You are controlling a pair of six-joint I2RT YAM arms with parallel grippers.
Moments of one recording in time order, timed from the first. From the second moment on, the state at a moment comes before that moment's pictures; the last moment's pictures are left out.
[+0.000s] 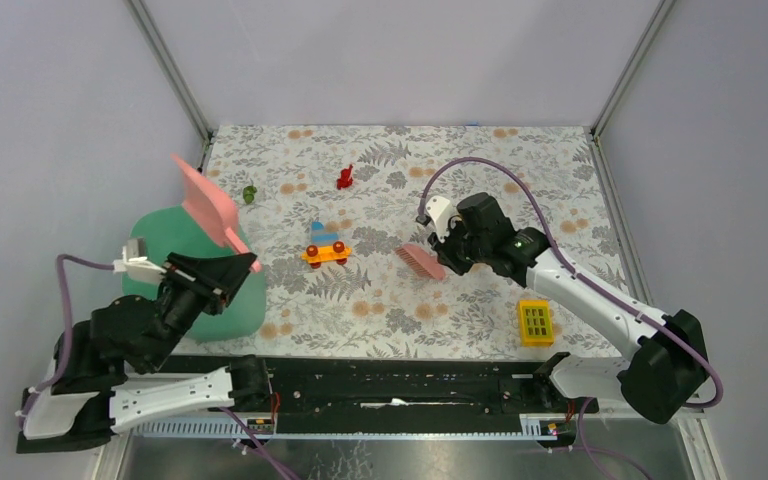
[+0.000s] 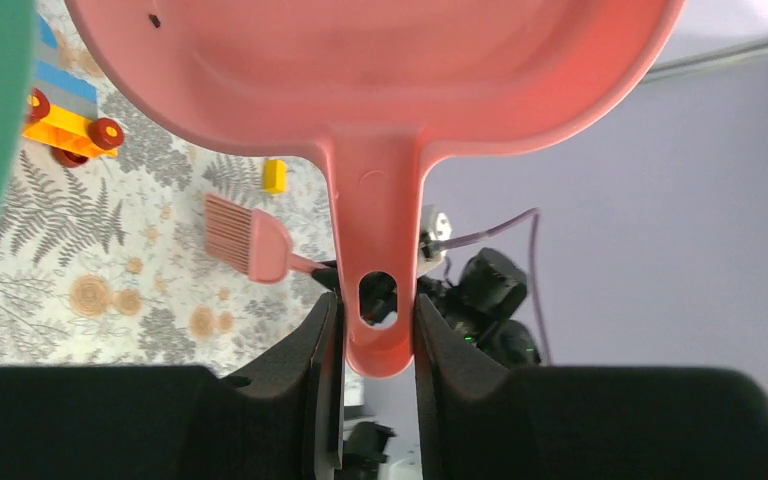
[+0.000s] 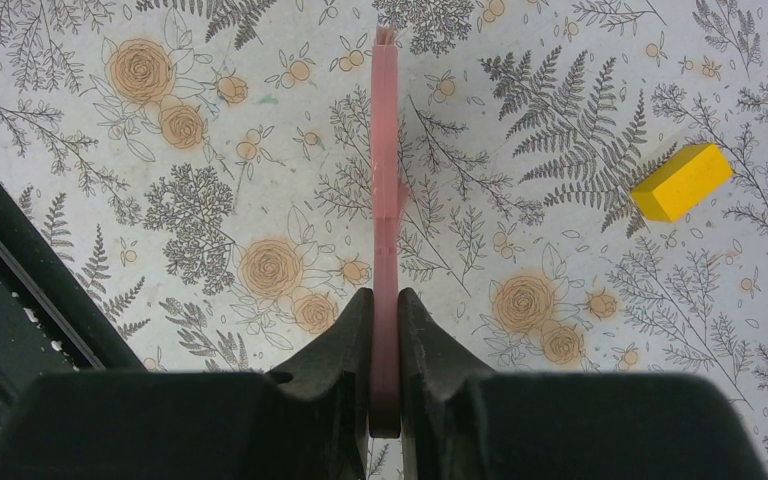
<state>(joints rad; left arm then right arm) -1.26 0.28 1.10 -1.00 -0.86 -1.42 0.66 1.26 0.97 -0.52 -0.18 -0.26</state>
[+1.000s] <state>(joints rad) -1.26 1.33 0.91 -0.99 -0.30 -0.77 0.49 1.25 1.20 -0.63 -0.09 -0.20</state>
